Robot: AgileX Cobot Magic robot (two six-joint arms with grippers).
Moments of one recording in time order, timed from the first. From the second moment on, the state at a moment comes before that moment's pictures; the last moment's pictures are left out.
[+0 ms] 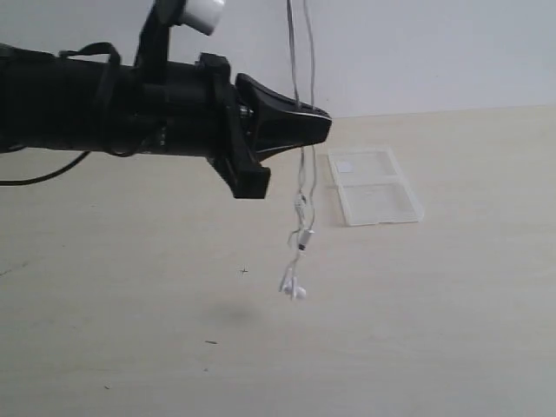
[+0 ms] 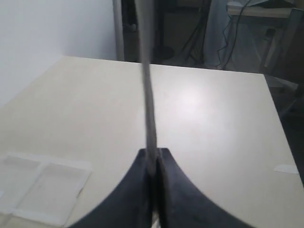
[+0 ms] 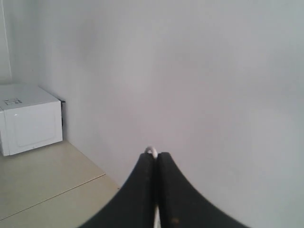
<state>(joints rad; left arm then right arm) -0.42 1.61 -1.03 -1.74 0.77 2.00 0.63 1.66 -2.46 0.31 0.94 -0.29</state>
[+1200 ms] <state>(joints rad) -0.44 1.32 -1.04 -1.53 0.43 1.75 0.63 1.31 -1.98 -0.22 1.22 0.04</state>
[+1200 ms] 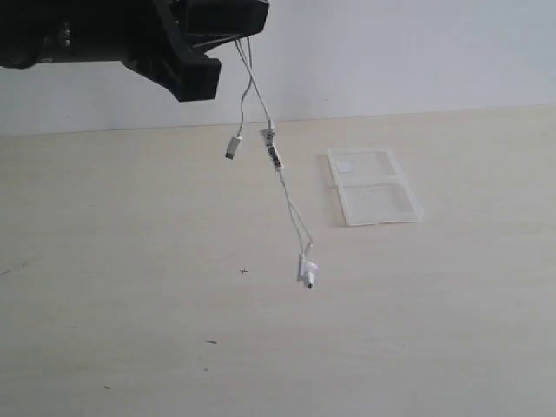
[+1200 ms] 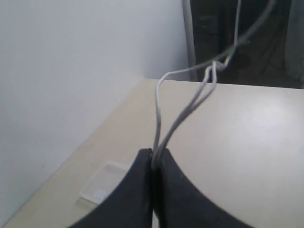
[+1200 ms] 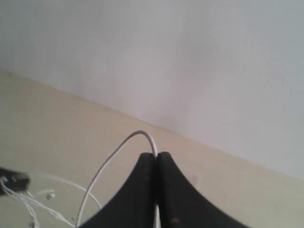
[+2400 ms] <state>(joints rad) -0.44 1.24 -1.04 -1.60 0.16 1.48 0.63 1.11 -1.10 0.10 0.80 -0.08</state>
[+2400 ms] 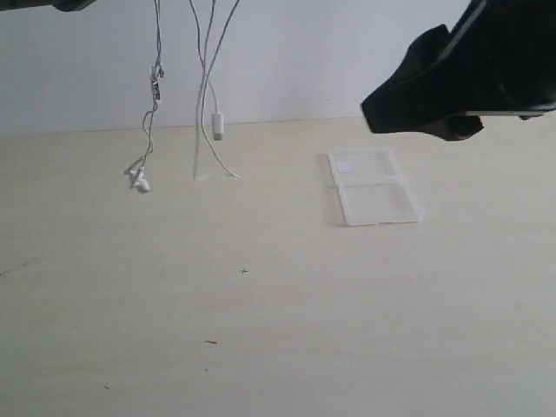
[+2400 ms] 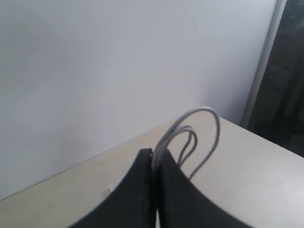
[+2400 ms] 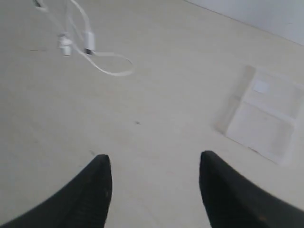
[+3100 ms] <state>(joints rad) -0.44 1.24 -1.04 -1.62 0.06 1.54 0.63 1.29 -1.10 0.78 0.68 -0.81</state>
